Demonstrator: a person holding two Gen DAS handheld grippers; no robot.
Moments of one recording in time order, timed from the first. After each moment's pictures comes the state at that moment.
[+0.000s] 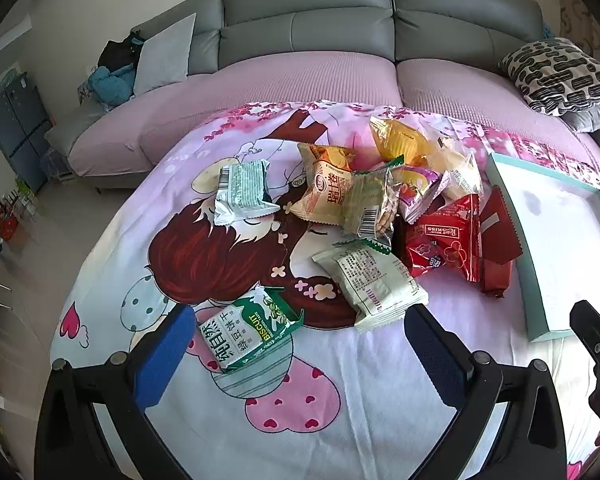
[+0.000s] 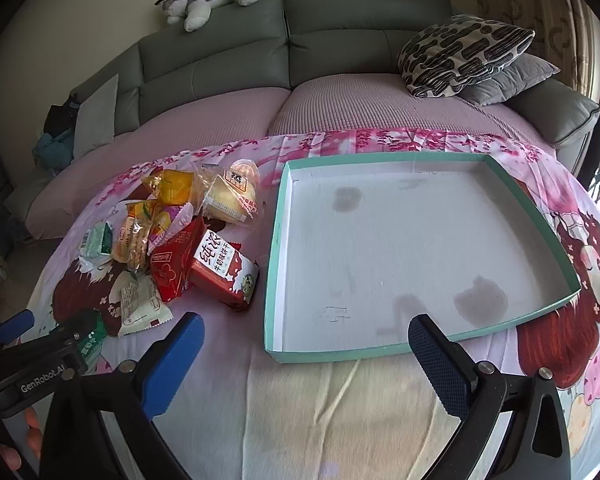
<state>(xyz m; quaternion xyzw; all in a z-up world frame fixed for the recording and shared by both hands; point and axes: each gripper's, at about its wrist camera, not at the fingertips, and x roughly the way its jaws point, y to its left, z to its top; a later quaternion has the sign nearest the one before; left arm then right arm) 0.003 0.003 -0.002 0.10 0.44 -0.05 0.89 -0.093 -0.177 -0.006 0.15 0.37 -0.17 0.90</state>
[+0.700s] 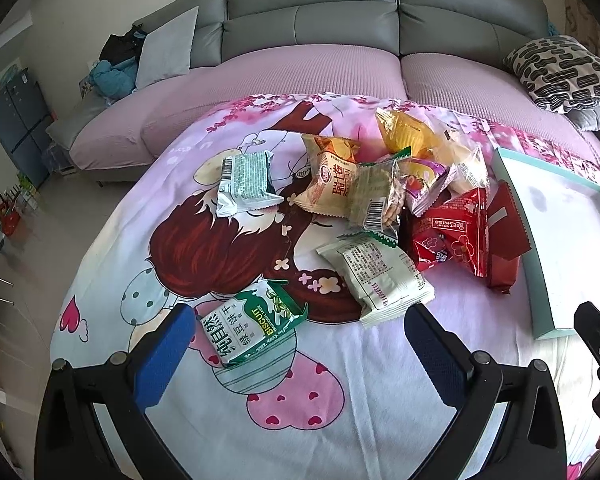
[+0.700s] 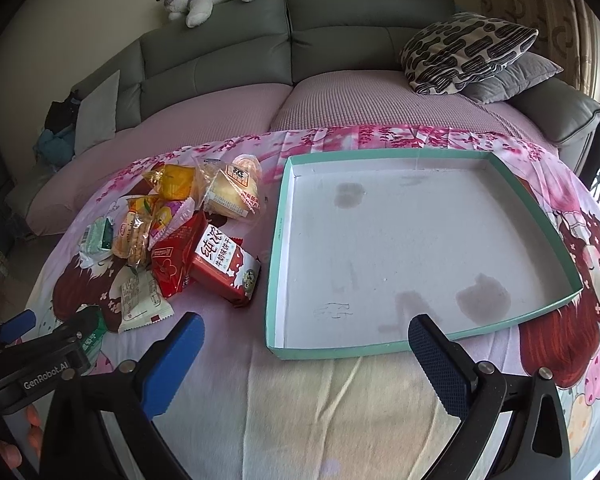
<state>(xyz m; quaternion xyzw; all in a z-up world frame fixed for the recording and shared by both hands) 0.005 0.005 -0.007 0.10 0.45 -0.04 0.89 -0.092 -0.176 -0.007 0.14 0.38 -0.17 0.90</state>
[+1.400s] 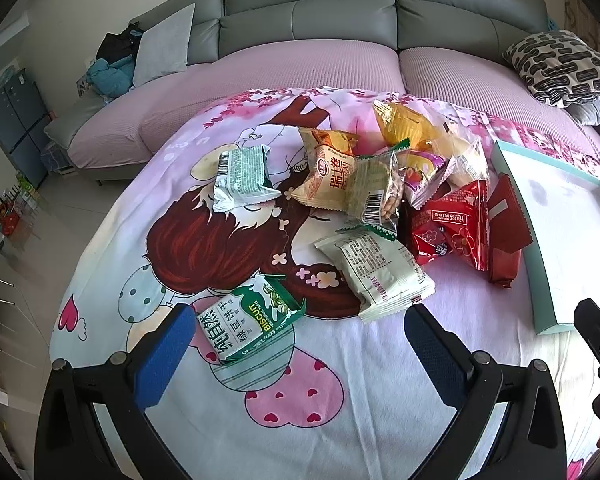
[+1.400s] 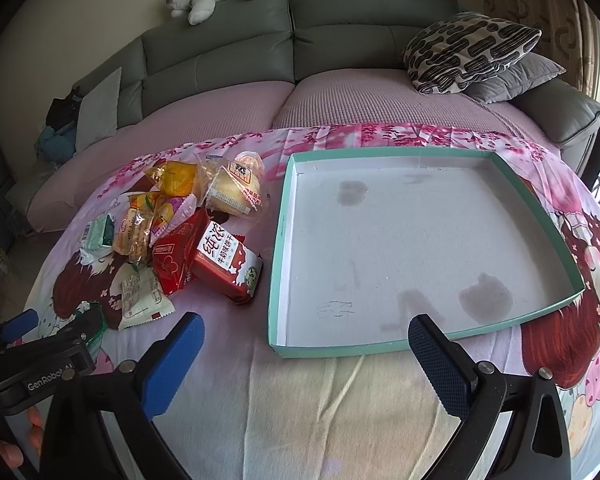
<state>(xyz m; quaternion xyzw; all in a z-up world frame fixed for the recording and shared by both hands) 0.005 0.006 -0.011 0.11 0.45 -0.05 0.88 -0.091 -0.174 -0.009 0.14 0.38 -0.16 0.90</state>
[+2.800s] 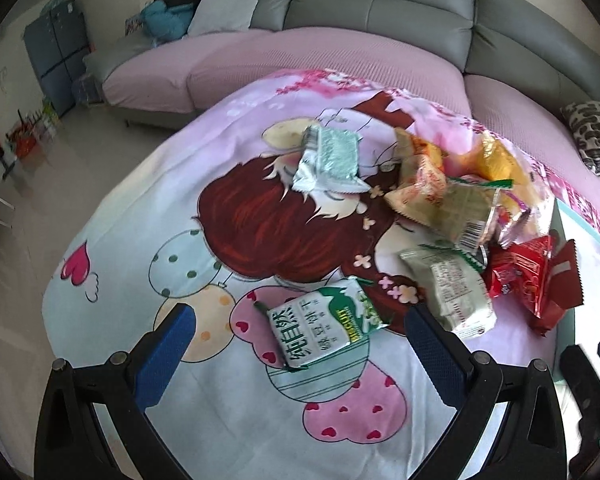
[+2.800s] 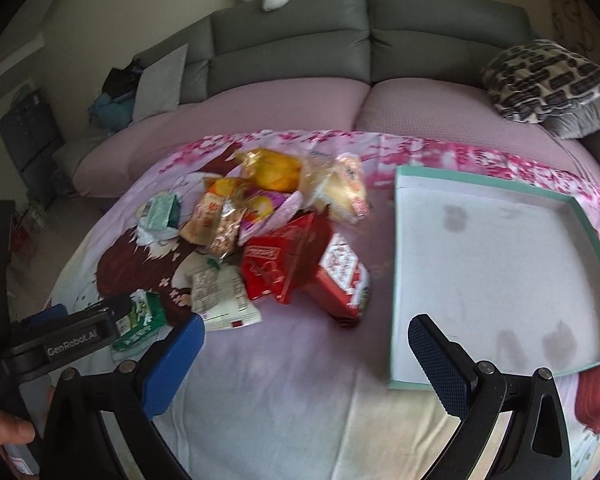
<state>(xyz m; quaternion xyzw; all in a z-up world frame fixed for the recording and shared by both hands) 0.029 0.072 -0.024 0.00 0.48 0.02 0.88 -0.047 -0.119 -0.004 0.10 0.39 -0.05 0.91</state>
